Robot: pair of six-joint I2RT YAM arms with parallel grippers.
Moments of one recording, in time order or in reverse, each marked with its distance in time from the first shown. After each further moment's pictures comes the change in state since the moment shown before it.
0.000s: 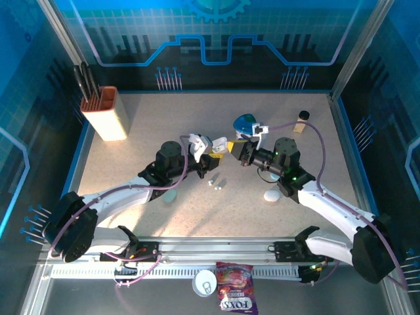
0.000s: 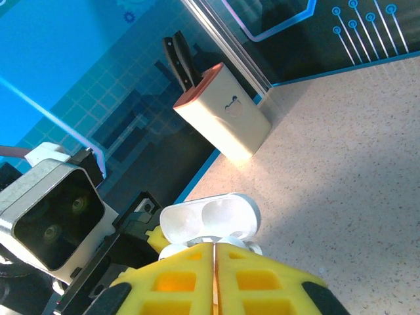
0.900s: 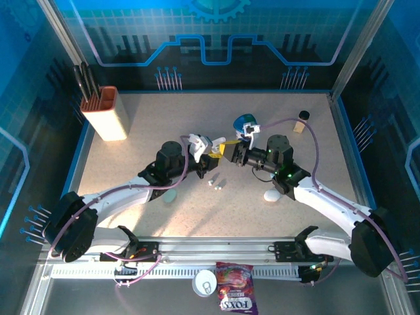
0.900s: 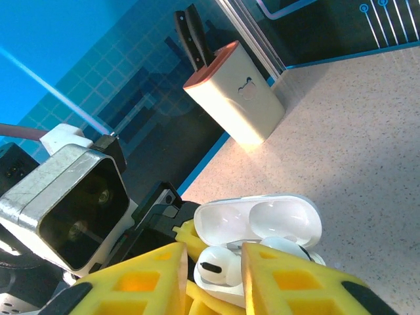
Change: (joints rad) left arm 0.001 0.000 0.000 -0.025 -0.022 0.001; right arm 0.053 0.046 0.061 -0.051 -0.003 -0.042
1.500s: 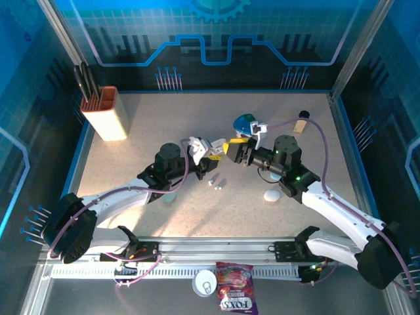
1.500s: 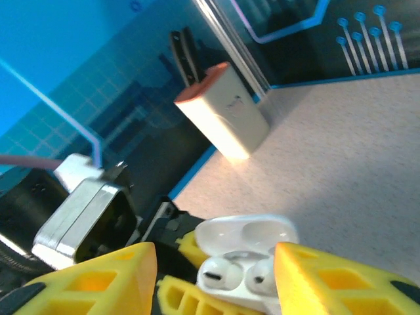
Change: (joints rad) left arm -0.001 -0.015 -0.036 0.035 0.011 0.126; right arm -0.003 -0.108 0.047 -0.161 0.076 -0.057
